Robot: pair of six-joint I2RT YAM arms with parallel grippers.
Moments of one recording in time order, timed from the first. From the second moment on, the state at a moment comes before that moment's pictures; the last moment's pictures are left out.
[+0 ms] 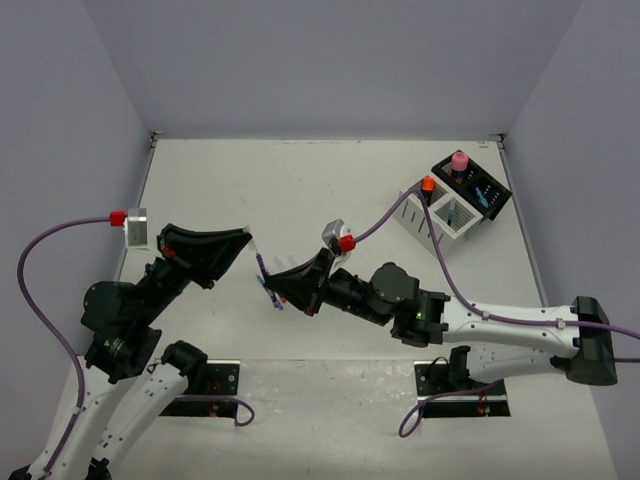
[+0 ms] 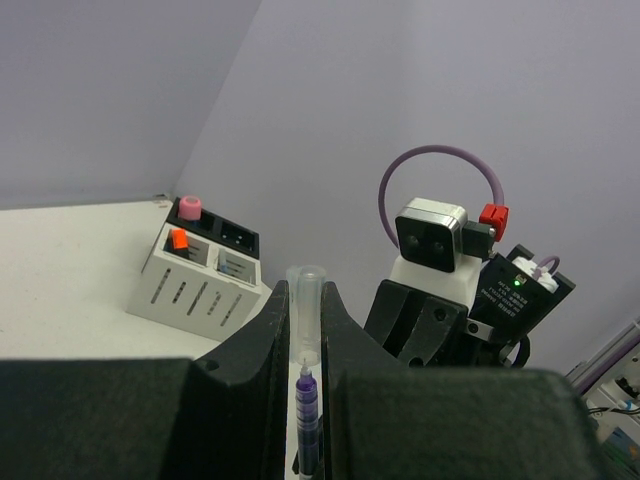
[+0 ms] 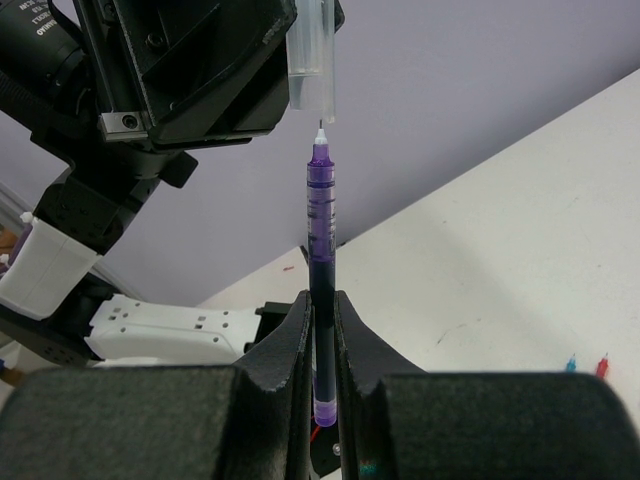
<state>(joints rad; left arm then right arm) -0.47 0.39 0.75 0.05 0.34 -0.76 1.34 1.14 0.88 0.40 0.14 0.42</state>
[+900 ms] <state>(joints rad) -0.47 0.39 0.74 0.06 0.34 -0.76 1.34 1.16 0.92 0.39 0.14 0.42</state>
